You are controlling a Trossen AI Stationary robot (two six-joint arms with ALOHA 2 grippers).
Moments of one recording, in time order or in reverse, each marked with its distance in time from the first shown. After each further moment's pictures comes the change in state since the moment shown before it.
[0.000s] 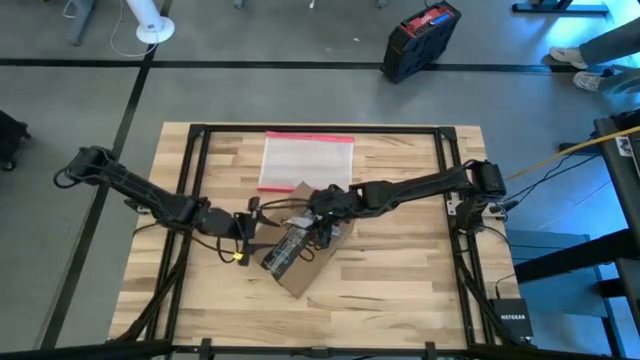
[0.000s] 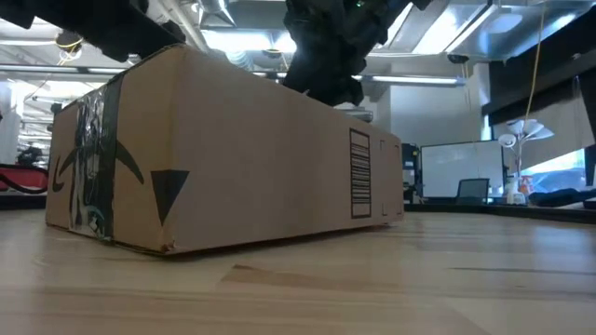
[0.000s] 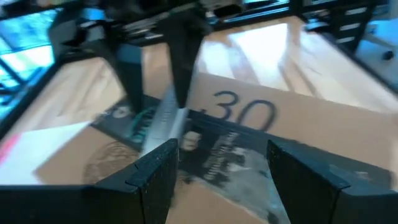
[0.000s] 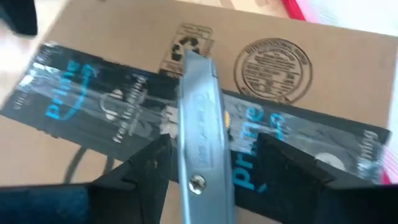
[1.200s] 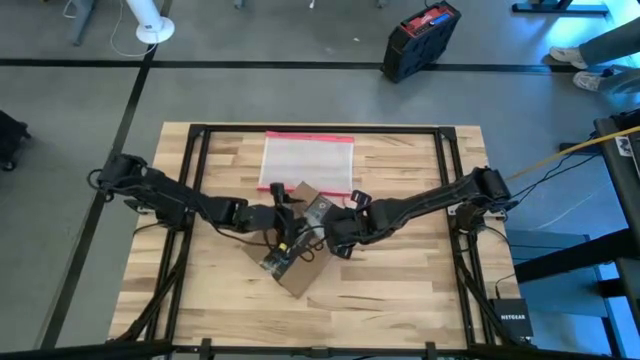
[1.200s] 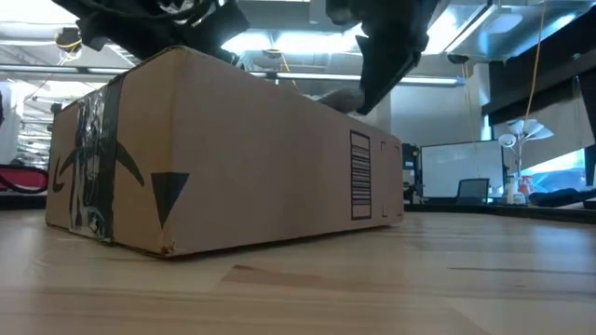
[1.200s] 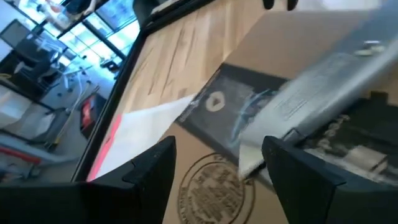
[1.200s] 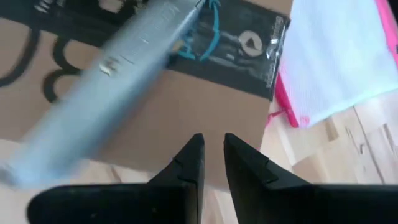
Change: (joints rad) left arm 0.172 0.425 0.201 0.097 -0.237 0.242; right arm 0.163 -0.001 0.115 -0.519 0.308 0.131
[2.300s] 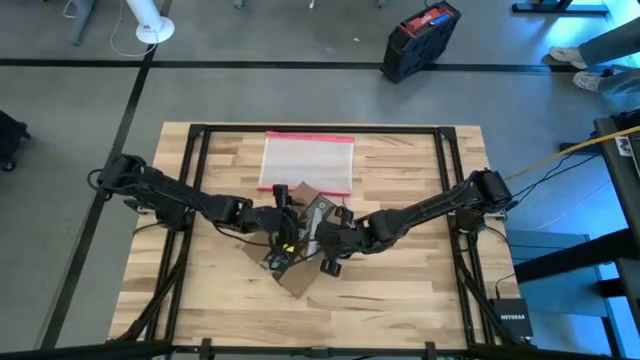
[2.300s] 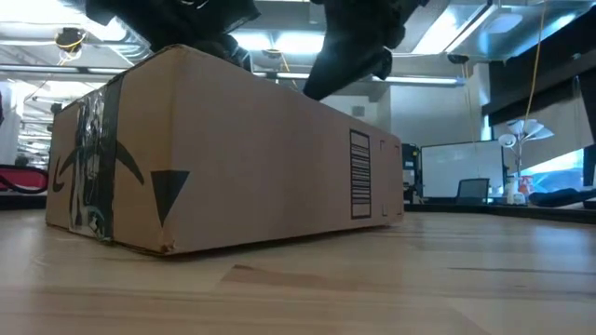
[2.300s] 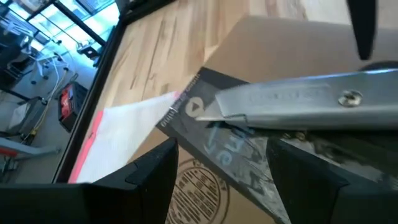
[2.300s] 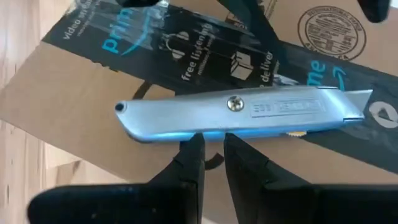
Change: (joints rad) left arm -0.028 -0.001 0.124 -0.231 0.056 -0.089; right arm 0.052 0.001 -0.111 0.438 -0.096 -0.077
